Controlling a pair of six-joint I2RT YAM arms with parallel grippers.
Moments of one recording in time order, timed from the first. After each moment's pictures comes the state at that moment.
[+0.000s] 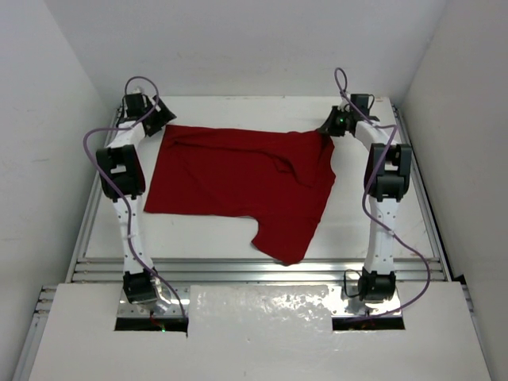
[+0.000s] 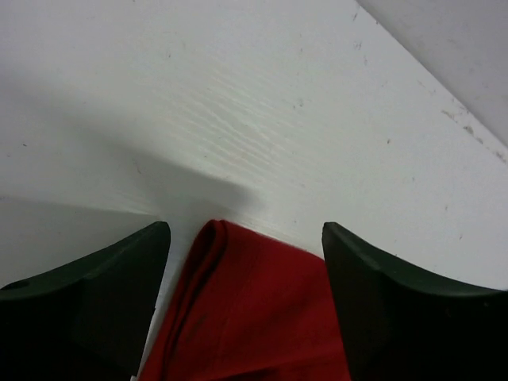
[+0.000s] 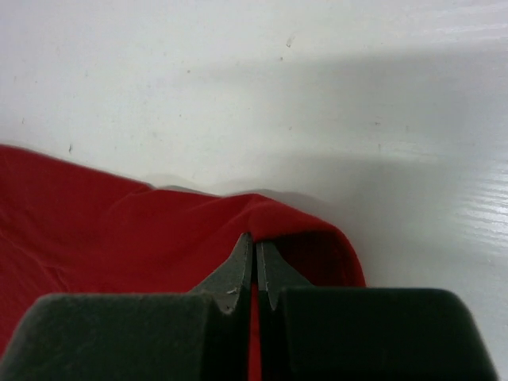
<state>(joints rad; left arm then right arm) 0.22 2.57 2.16 -0.25 0.23 -0.54 -0.06 2.48 1.96 -0.23 -0.45 0.29</state>
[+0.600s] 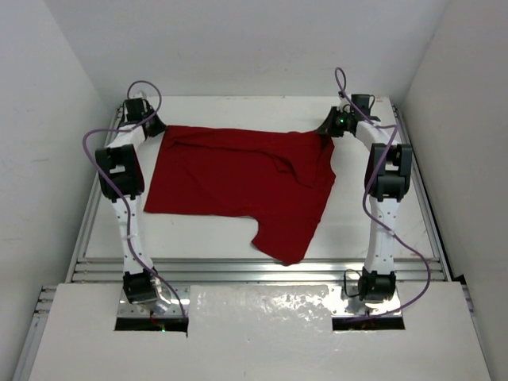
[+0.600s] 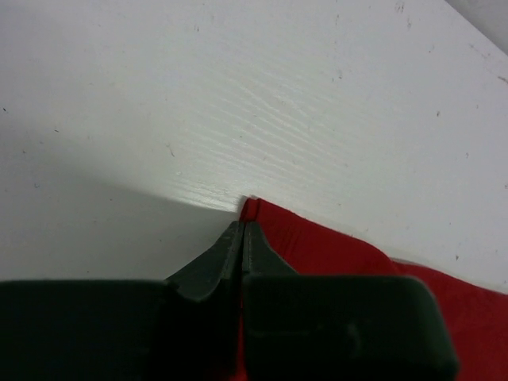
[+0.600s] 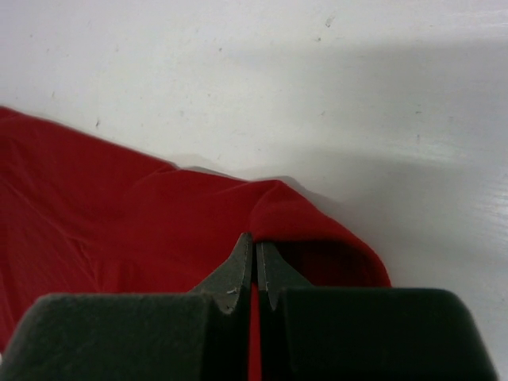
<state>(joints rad) 0.23 2.54 2.06 -0.18 0.23 -0.41 -0.07 2.48 1.96 -0.25 -0.55 0.27</state>
